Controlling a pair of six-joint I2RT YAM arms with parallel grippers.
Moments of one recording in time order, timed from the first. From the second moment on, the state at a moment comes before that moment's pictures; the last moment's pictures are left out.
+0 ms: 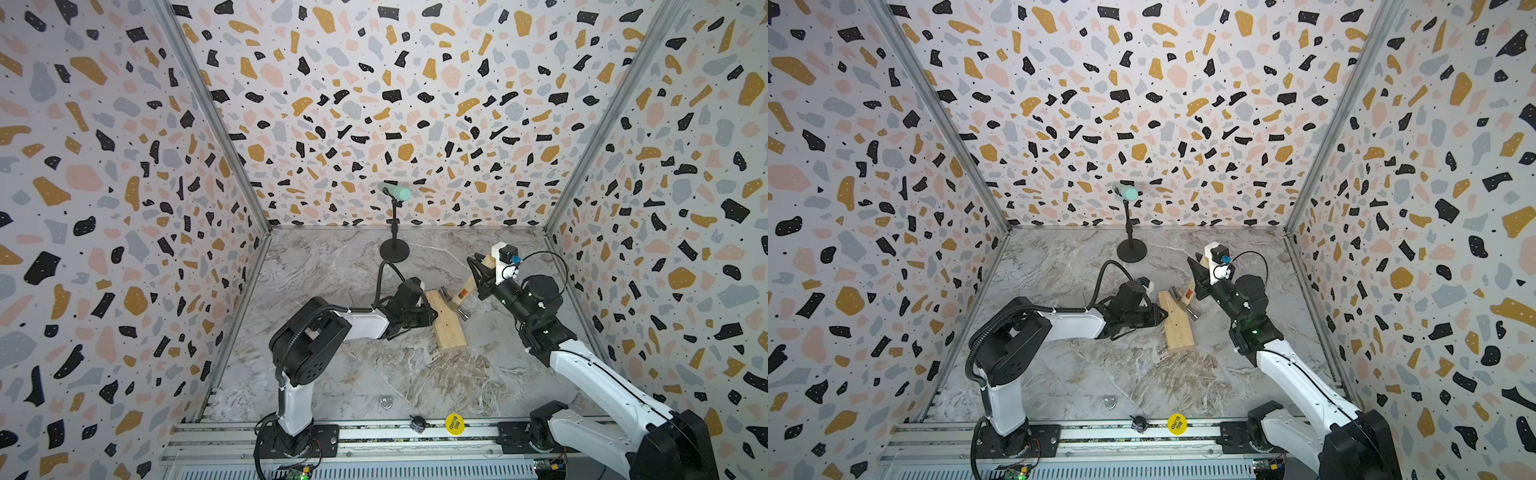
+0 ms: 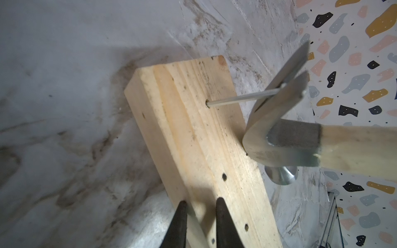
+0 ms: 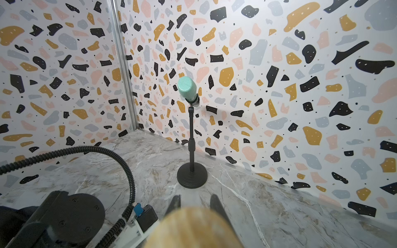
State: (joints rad) left arm -0.77 1.91 1.01 0.18 0.23 -0.74; right arm 0.41 1.03 0.65 0.44 -0.22 0.01
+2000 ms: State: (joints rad) left arm -0.77 1.91 0.97 0.25 0.22 -0.76; right arm 0.40 0.74 0.44 0.43 -0.13 0.10
